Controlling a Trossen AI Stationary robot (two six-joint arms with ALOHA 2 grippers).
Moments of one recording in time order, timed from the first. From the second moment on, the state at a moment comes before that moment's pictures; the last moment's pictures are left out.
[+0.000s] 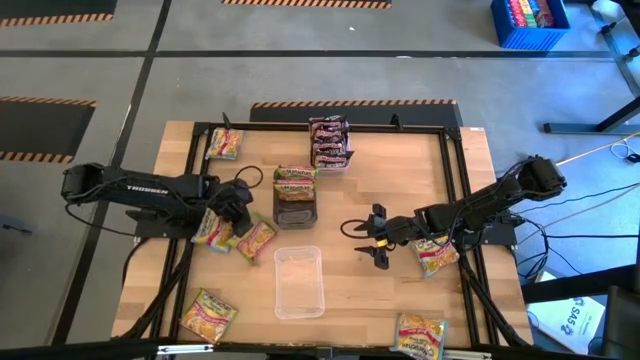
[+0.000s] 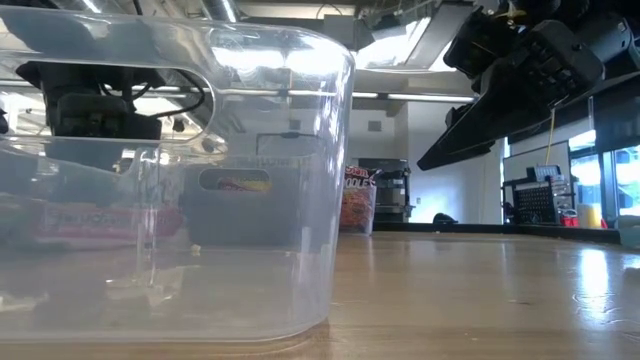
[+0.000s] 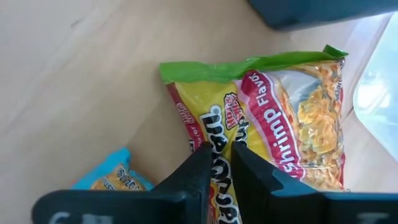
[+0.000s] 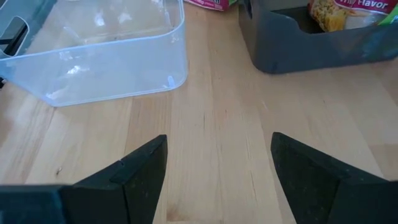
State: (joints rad) left arm 0.15 0.96 0.35 -0.48 0.20 -0.64; right arm 0.29 1.40 0.54 0.24 0.18 0.26
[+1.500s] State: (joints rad) left arm -0.31 0.93 0.52 -0.57 -0.25 -0.67; right arm 0.25 1.43 0.63 0.53 0.19 0.15
